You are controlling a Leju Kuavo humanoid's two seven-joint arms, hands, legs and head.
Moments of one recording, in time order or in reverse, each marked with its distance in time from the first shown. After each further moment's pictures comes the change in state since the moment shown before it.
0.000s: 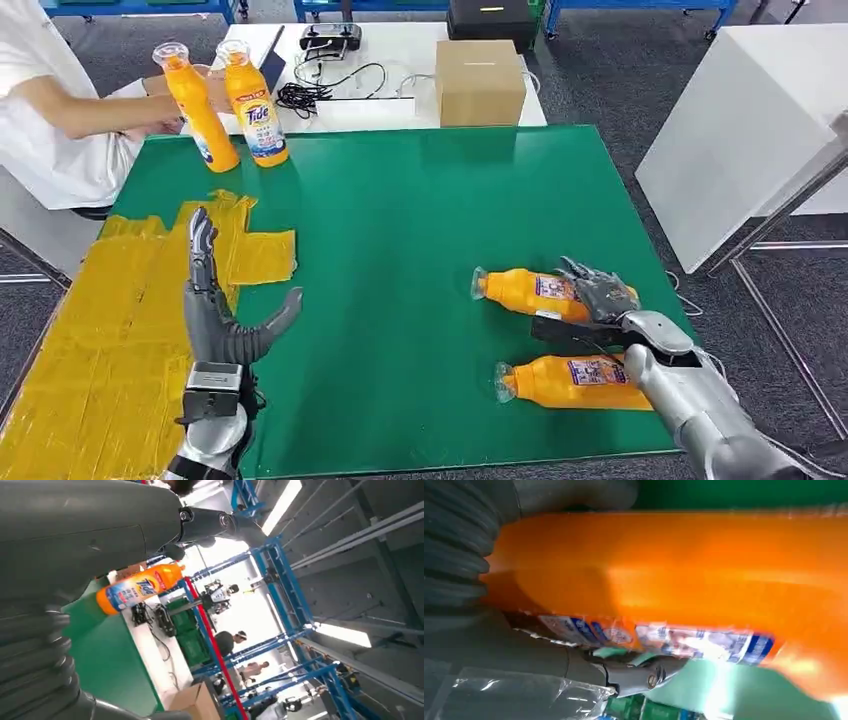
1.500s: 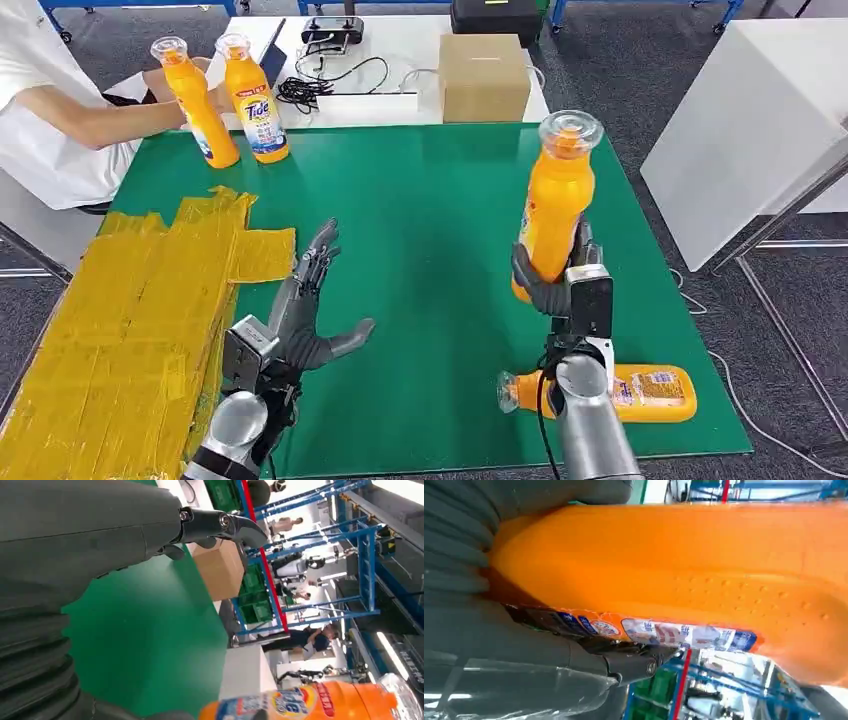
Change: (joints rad) left arm -0.039 -0.047 -0.055 0.063 0.158 -0.539 0.233; right arm 0.288 0.500 -0.426 -0.645 -0.715 -0.226 -0.243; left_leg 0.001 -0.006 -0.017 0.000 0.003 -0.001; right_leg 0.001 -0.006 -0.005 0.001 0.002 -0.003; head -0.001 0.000
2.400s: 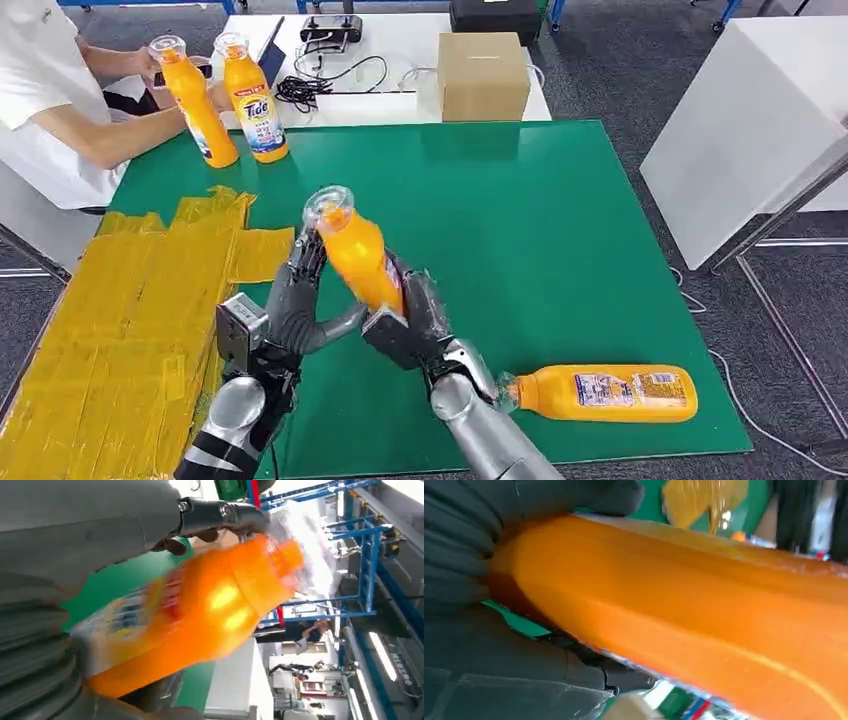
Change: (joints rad) left arm -0.052 0.007 -0.008 0.042 0.066 -0.047 0.037; right arm -0.121 0.160 0.411 0.463 0.364 -0.051 0.025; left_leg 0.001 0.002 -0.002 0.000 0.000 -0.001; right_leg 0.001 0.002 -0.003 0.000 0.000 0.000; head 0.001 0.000
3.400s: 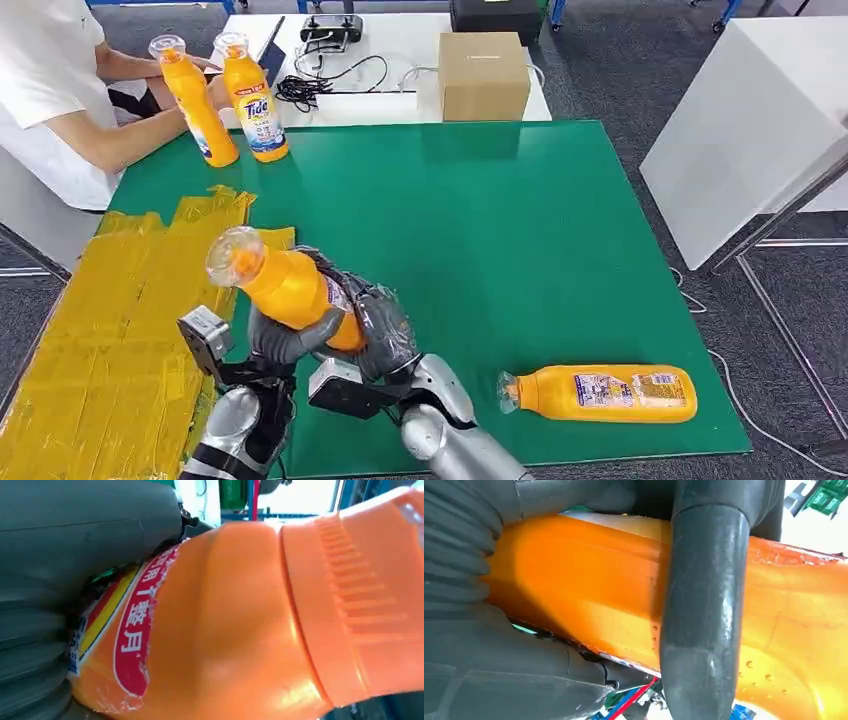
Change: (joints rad) left arm 0.058 -0.026 0.058 -0.005 0.186 0.076 -0.076; right arm 0.033 -0.041 0.272 -0.175 -0.007 -0.108 0.034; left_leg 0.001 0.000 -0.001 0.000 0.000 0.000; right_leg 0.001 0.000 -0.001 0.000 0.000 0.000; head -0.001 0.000
